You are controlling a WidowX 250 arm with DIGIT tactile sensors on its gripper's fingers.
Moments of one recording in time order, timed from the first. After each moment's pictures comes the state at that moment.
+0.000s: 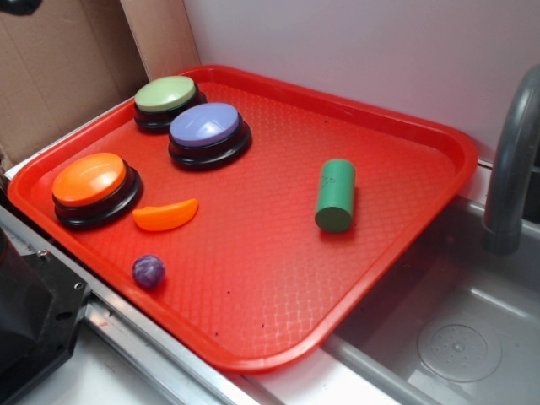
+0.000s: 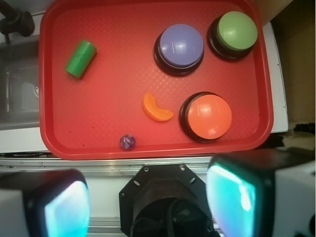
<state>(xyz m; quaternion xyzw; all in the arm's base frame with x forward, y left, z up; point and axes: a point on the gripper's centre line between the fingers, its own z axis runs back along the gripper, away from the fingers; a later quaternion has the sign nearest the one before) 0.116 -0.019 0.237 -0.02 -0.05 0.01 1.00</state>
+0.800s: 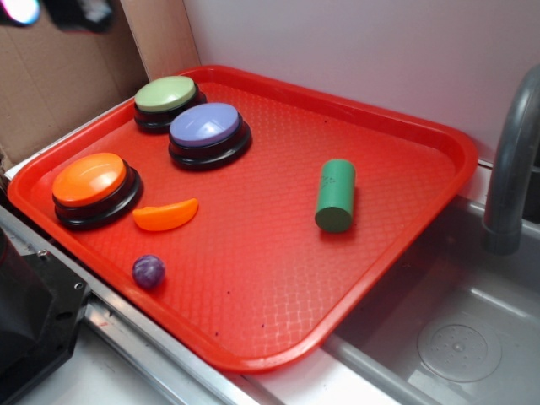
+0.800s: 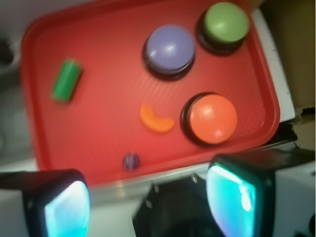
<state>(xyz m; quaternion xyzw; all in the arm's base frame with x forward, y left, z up) 0.152 -0.030 0.202 -0.01 -0.06 0.13 0.99</state>
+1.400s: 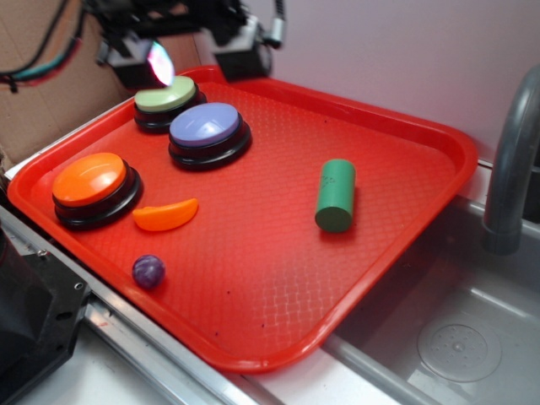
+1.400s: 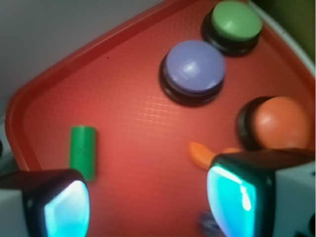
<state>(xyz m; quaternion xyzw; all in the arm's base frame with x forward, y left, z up) 0.210 -0.081 0.148 -0.01 -0.15 0.30 0.94</state>
